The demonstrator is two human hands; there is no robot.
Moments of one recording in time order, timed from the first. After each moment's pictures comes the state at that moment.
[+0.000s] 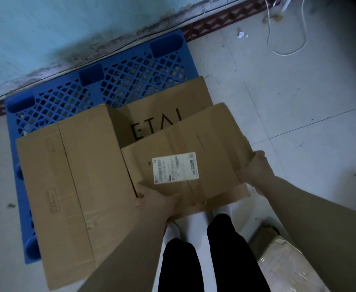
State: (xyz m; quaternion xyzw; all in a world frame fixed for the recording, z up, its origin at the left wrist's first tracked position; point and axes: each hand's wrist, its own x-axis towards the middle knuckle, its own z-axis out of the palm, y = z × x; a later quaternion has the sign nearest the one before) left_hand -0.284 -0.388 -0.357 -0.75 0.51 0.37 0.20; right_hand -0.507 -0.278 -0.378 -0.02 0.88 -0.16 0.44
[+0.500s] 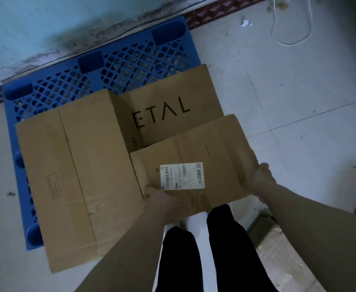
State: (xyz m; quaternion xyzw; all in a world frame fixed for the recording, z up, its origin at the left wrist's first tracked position) left_hand -0.262 -0.375 -0.373 -0.75 0.43 0.44 0.24; right_hand -0.470 -0.241 -0.402 0.02 0.88 -0.06 0.47
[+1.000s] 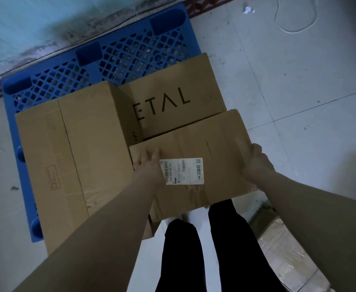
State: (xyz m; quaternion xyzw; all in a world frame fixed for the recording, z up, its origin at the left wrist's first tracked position) left_hand -0.265 -0.424 -0.375 -0.49 0.74 0.24 0.38; right_hand -0.470 -0.247 -0.406 -0.09 0.89 -0.05 0.45
